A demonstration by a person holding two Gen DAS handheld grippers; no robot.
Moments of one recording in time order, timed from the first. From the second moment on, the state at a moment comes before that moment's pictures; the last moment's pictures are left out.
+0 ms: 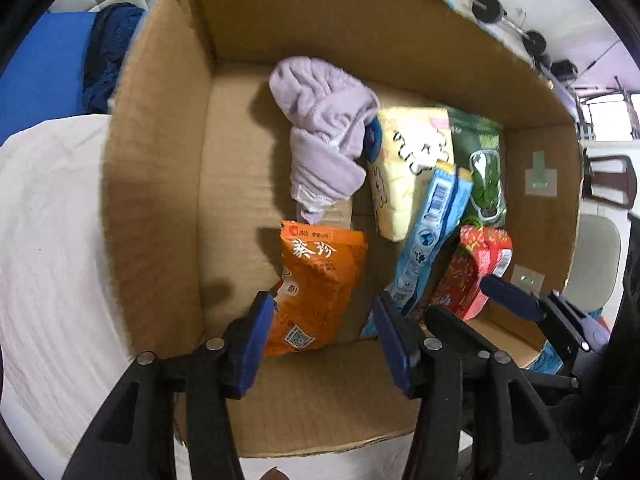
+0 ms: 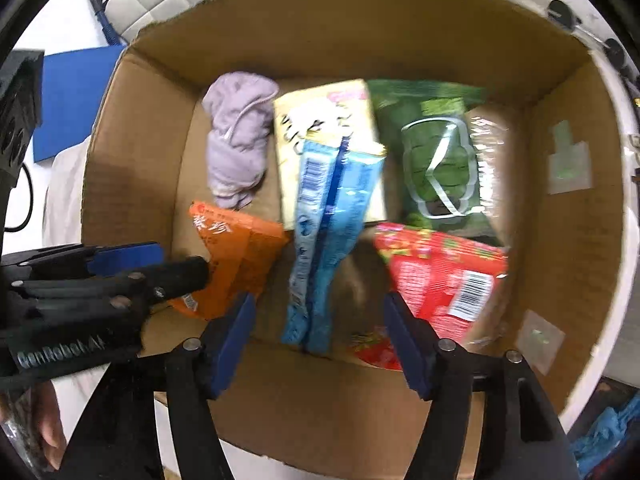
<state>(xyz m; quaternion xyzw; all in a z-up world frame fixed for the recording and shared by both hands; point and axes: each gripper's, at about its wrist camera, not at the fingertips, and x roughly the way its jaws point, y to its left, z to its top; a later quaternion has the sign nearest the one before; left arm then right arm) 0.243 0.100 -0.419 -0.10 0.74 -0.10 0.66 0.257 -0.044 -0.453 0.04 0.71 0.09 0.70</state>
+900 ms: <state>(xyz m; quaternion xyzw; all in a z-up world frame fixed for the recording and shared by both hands) 0.199 0.098 -0.374 -0.06 0.62 -0.04 0.78 0.222 -0.107 -0.424 0.02 0.65 -0.04 0.76</state>
